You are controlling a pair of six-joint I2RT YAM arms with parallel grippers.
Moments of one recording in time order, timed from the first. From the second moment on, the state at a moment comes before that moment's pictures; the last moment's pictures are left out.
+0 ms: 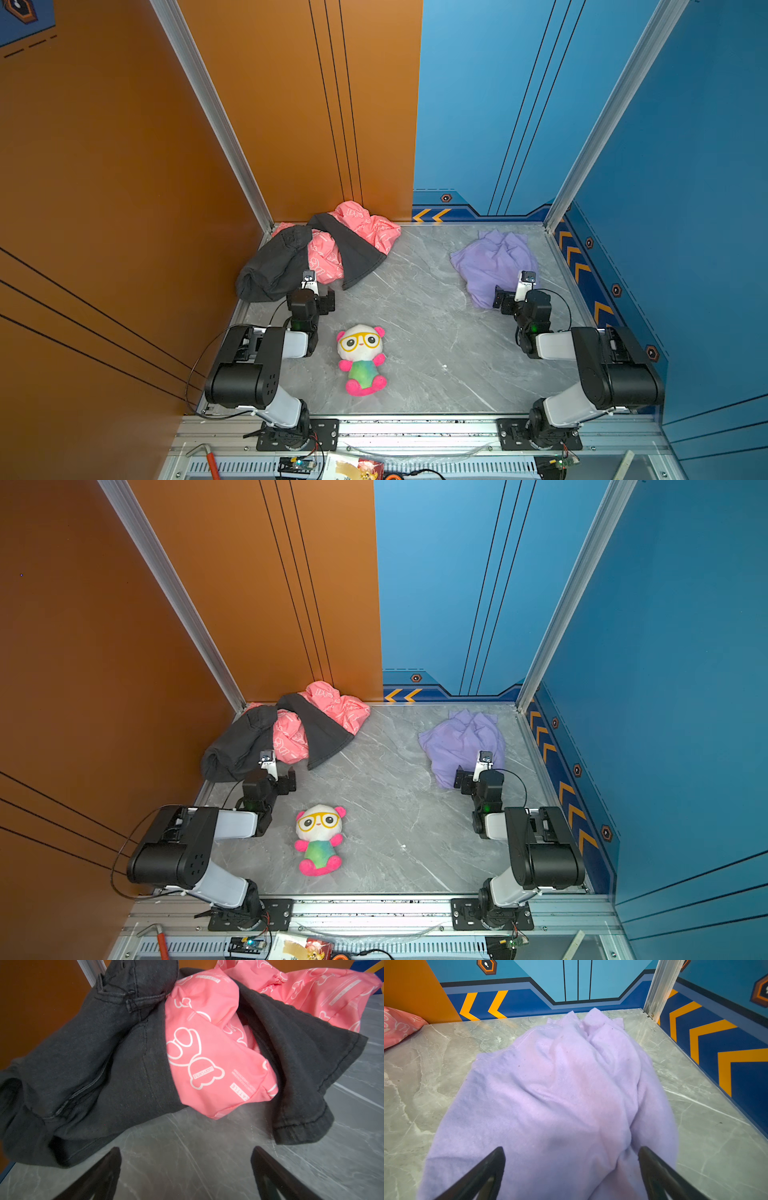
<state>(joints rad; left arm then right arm) -0.03 1.56 0.39 0.77 -0.18 0.03 0.00 1.55 0.37 0.81 0.08 0.06</state>
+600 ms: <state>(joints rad) -0.03 1.56 0.39 0.81 -0.18 0.02 0.01 1.55 0.37 0.82 0.10 0.06</state>
